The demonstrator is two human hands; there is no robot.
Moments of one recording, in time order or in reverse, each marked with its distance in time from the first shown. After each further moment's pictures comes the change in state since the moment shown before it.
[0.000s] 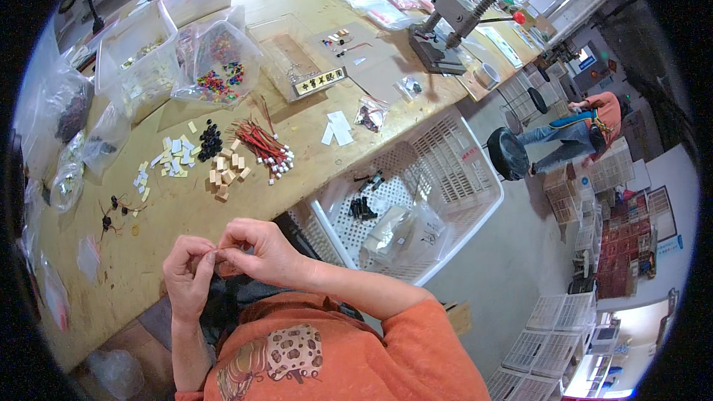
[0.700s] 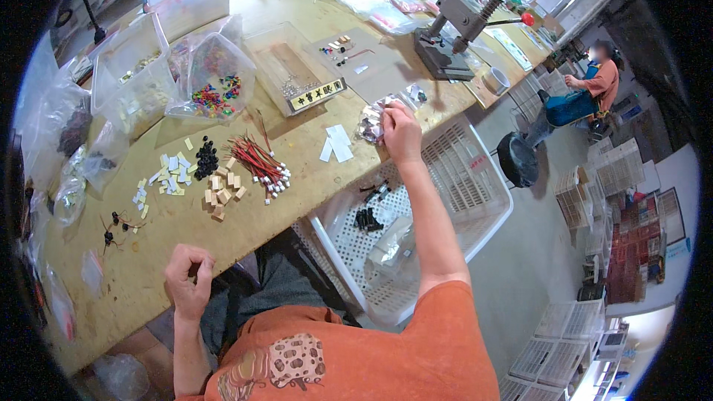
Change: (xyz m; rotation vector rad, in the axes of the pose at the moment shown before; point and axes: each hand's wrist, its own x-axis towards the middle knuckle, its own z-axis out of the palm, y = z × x) left_hand 0.018 -0.021 0.006 0.308 0.042 0.133; right_hand 0.038 0.106 -0.313 -1.167 0.817 -0.235
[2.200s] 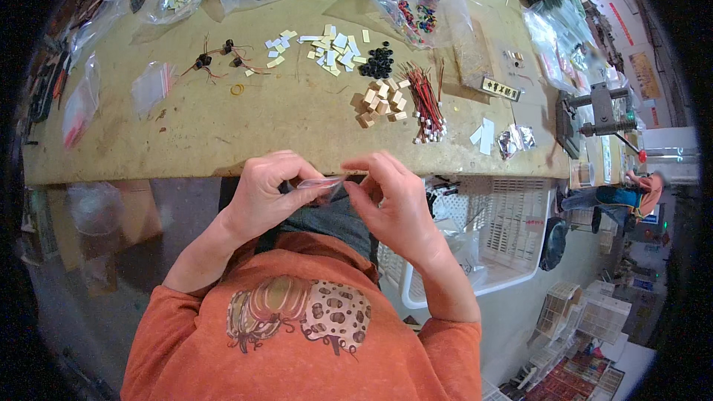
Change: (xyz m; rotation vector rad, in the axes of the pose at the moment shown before) left_hand -0.037 0.009 -0.037 -0.130 -0.050 -0.013; right_hand -0.078 -0.330 -0.069 0.653 -1.008 -0.080
